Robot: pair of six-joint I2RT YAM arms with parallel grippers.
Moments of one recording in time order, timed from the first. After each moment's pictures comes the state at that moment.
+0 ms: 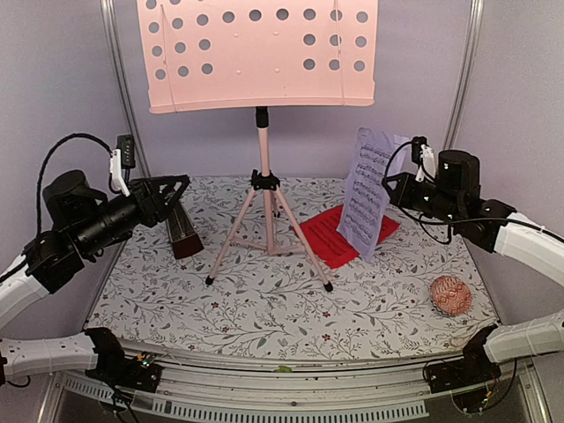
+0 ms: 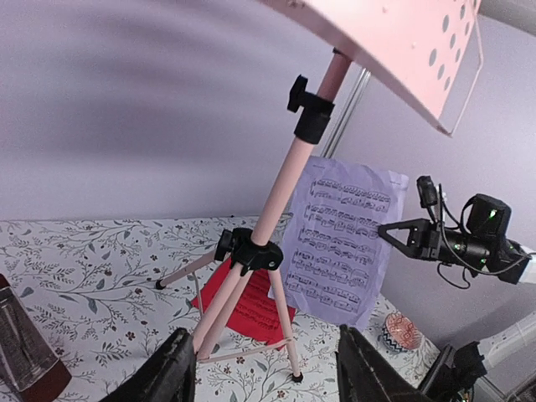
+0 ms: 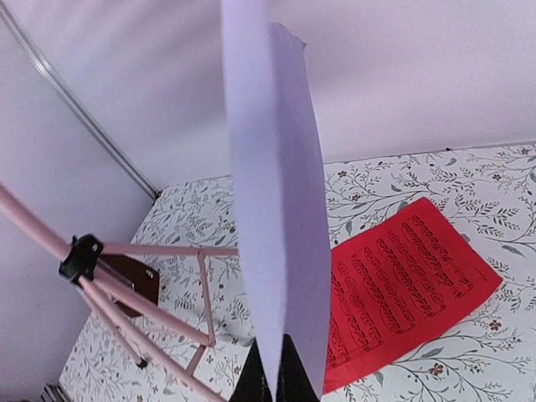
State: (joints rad) left arm -0.72 0.73 0.80 -0.07 -0.06 -0.41; right arm 0.53 1.17 0.93 -0.02 0.04 0.51
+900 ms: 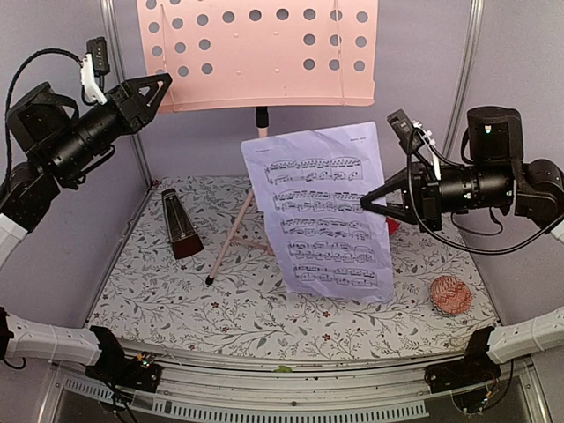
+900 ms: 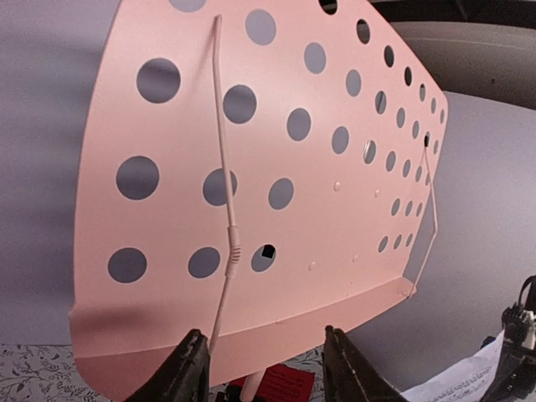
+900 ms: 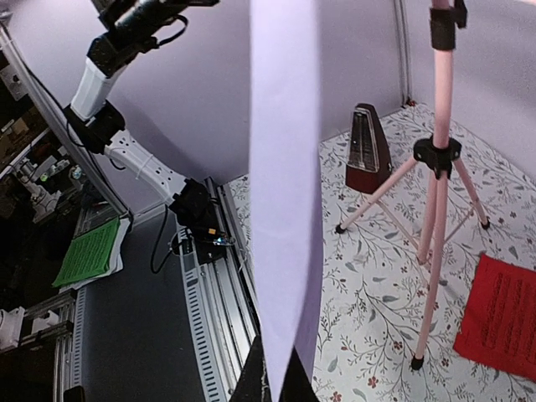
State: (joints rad) left arm -0.72 1.00 1.39 -0.14 -0.14 -0.27; right arm 0.92 1.06 1.38 -0.68 -0.41 0.16
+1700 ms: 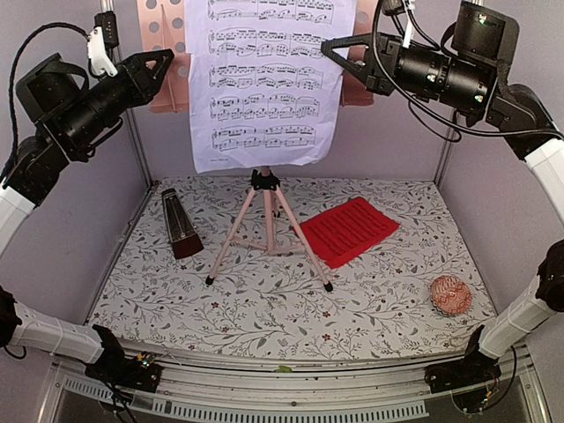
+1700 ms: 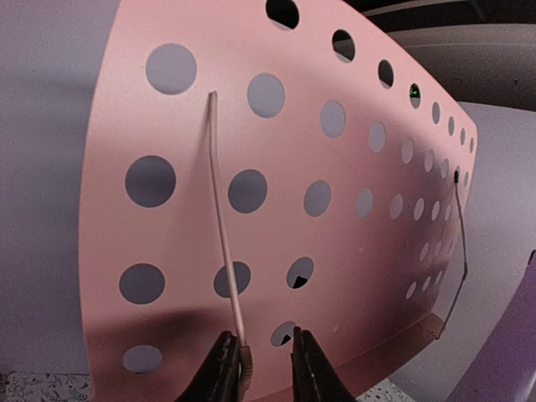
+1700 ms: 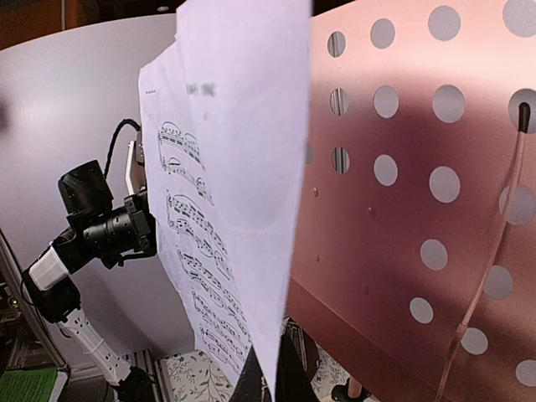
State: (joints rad) left arm -0.72 1.15 1.58 -0.15 -0.22 -0.19; right arm 0.96 1.49 2.08 -0.49 -0.15 0.11
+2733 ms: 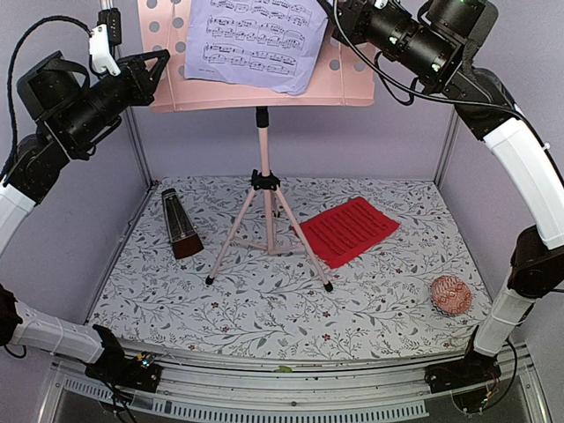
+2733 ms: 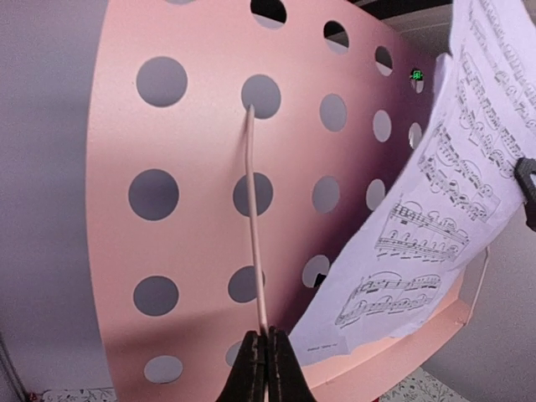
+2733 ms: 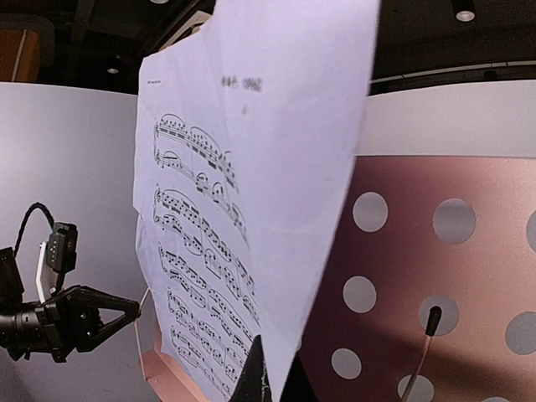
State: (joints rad) left arm -0.72 1.17 1.61 -0.18 -0.25 -0.07; right arm 0.96 1.72 2.35 -0.23 0.08 -0.08
